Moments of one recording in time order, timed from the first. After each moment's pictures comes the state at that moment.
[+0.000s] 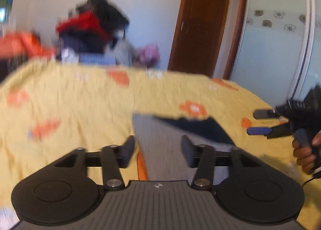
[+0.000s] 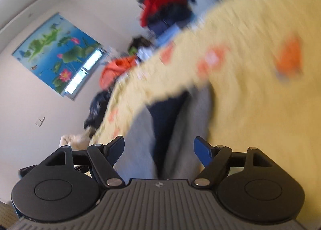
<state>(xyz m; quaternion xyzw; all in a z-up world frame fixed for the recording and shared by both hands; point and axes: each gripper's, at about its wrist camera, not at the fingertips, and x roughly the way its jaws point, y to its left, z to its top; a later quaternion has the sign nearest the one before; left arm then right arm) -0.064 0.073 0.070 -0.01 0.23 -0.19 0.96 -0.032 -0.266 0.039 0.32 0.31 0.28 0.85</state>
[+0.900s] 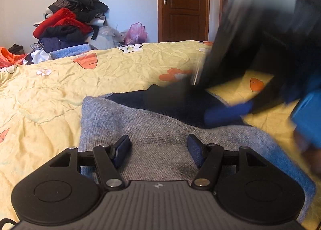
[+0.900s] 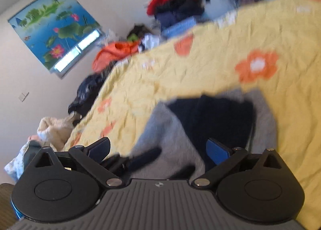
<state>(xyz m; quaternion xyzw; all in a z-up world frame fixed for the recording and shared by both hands) 0.000 -0.028 -0.007 0.07 0.29 -0.20 0.93 0.030 -0.168 0.013 0.24 0.39 0.24 0.86</state>
